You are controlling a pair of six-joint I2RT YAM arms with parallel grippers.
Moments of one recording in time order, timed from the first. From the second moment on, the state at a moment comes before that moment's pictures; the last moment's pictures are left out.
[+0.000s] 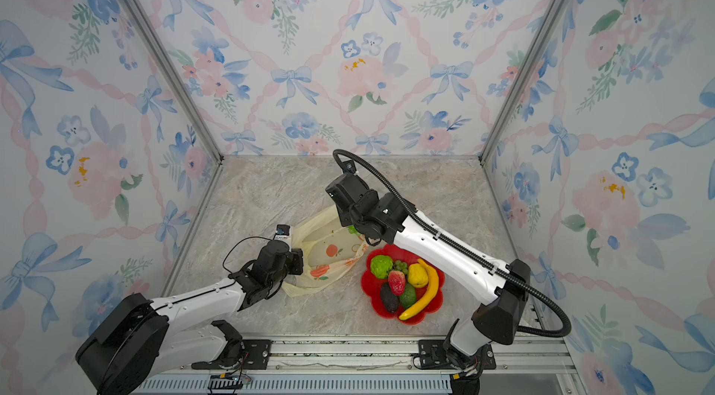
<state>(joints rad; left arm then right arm) -0.61 1.19 0.34 0.18 -0.23 -0.45 0.95 1.53 1.64 -0.90 0.54 0.40</state>
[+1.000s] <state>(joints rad) -0.61 1.15 0.34 0.18 -0.24 -0.45 0.91 1.24 1.29 -1.06 0.55 0.57</state>
